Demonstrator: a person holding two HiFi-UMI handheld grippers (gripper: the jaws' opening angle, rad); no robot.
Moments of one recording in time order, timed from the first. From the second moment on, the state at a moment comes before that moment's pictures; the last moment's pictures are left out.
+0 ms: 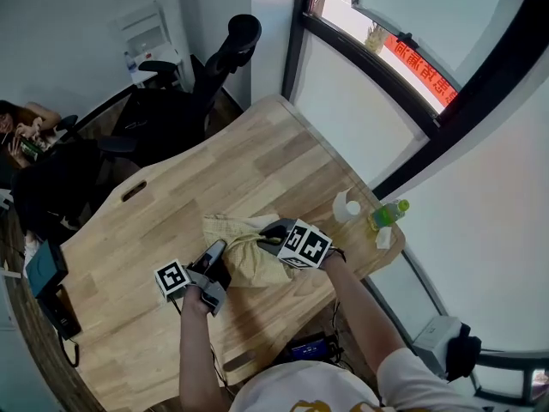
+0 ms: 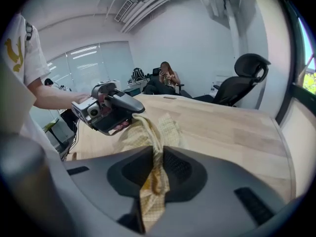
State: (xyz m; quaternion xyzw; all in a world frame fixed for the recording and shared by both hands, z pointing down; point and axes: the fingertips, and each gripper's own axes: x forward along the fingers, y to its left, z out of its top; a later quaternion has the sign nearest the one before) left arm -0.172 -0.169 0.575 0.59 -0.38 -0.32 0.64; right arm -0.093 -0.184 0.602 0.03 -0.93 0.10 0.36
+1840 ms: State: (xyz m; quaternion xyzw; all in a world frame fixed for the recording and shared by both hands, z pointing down) left arm -0.170 -0.176 0.539 0.72 -0.64 0.06 0.27; right arm -0.033 -0.221 0.573 0.32 -0.91 0.19 0.19
